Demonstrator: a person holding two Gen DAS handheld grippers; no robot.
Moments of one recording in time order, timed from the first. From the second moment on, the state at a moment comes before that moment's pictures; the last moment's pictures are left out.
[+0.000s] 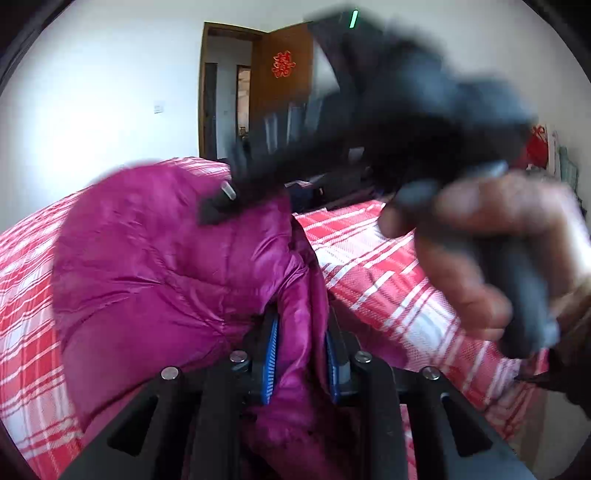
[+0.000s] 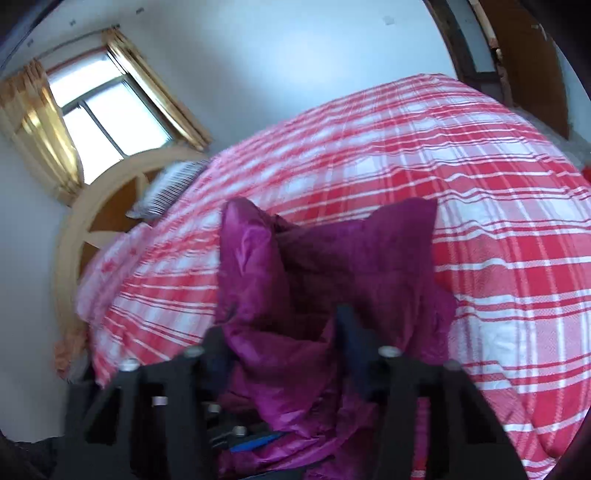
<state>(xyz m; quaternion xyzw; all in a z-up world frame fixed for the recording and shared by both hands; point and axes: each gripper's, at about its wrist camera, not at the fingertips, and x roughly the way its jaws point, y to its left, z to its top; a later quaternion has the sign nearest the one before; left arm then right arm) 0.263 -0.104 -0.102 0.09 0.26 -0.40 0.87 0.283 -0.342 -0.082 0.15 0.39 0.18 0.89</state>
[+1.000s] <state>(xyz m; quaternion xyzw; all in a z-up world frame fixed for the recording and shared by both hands) 0.348 0.038 -0.075 -0.04 0.23 -0.21 0.95 0.302 -0.334 -0.079 0.26 0.29 0.00 0.92</state>
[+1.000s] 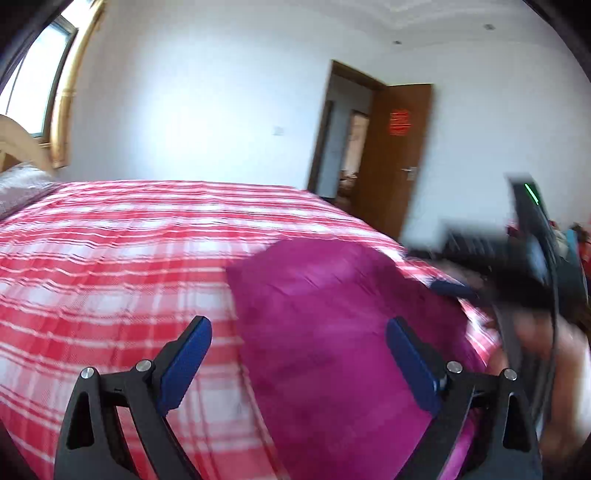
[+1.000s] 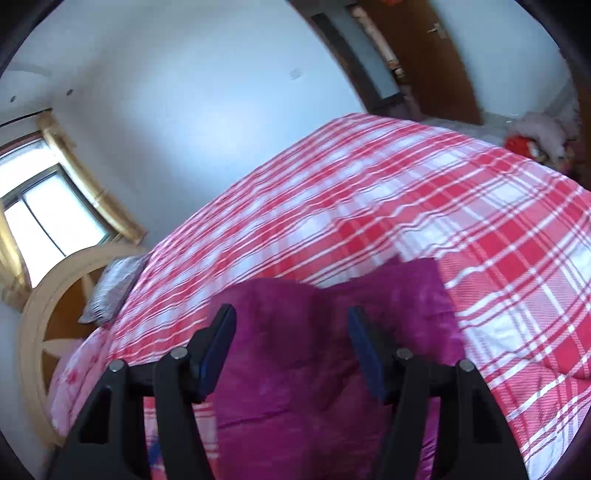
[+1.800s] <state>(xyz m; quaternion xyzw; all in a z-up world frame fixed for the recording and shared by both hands) 0.476 -0.006 -0.157 -0.02 0.42 -0.10 0.90 0.331 -0.353 -0.155 0.17 0.36 -0.03 0.92</state>
